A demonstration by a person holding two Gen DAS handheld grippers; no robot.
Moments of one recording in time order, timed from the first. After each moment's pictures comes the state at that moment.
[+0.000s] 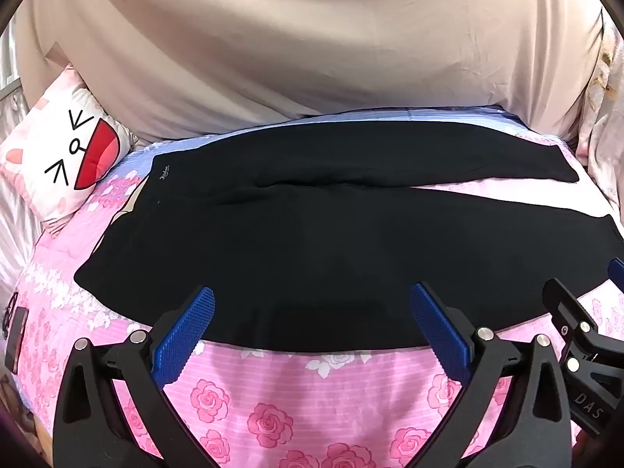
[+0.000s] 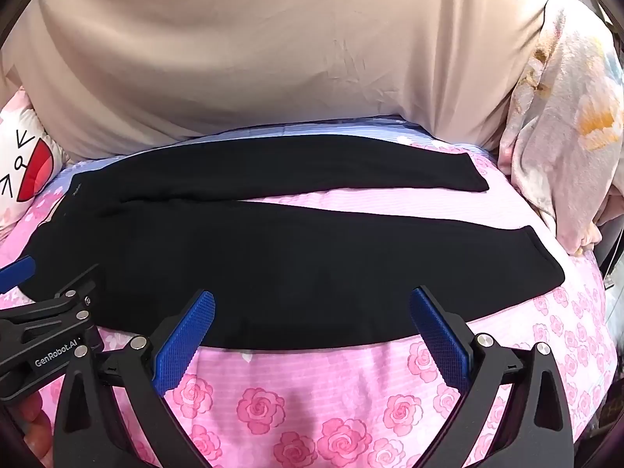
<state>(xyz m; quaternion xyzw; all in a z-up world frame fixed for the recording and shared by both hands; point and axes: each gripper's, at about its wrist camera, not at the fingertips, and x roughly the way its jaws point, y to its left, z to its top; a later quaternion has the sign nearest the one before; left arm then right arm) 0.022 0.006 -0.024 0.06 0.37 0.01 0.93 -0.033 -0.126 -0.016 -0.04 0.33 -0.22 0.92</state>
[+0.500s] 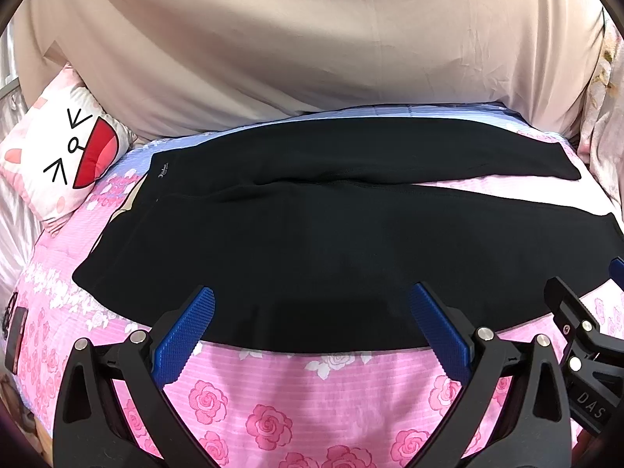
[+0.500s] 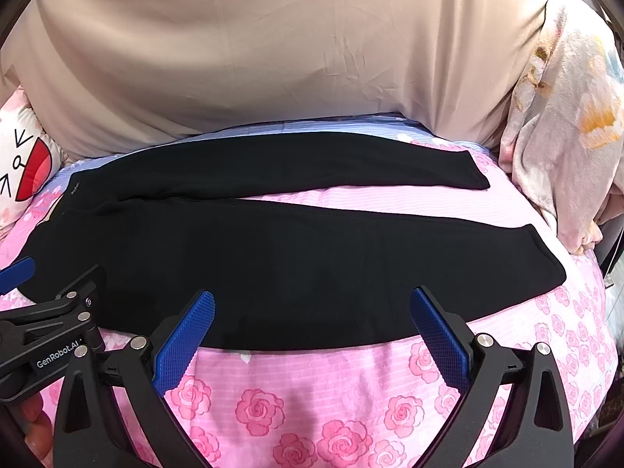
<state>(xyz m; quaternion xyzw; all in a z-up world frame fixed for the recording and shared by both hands) 0.027 0.004 -0.027 0.06 0.37 0.02 0.93 -0.032 -0.131 -0.019 -0.04 0.33 -0.22 0.92</state>
